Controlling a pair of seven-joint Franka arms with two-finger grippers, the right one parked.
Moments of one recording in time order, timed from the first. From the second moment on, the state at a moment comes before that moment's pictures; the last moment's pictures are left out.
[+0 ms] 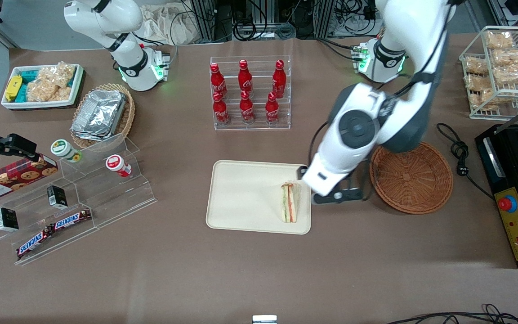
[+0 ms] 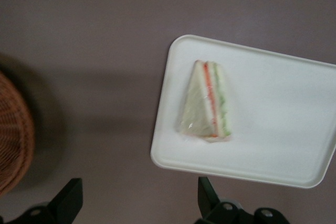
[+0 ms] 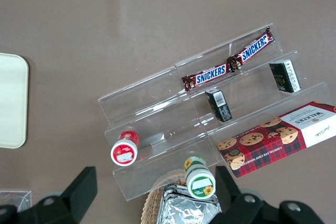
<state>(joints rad) -0.49 0.38 0.00 -1.55 -0.06 1.90 -0.60</state>
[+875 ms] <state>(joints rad) -0.12 0.07 0.01 -1.71 -0.05 1.75 -0.20</state>
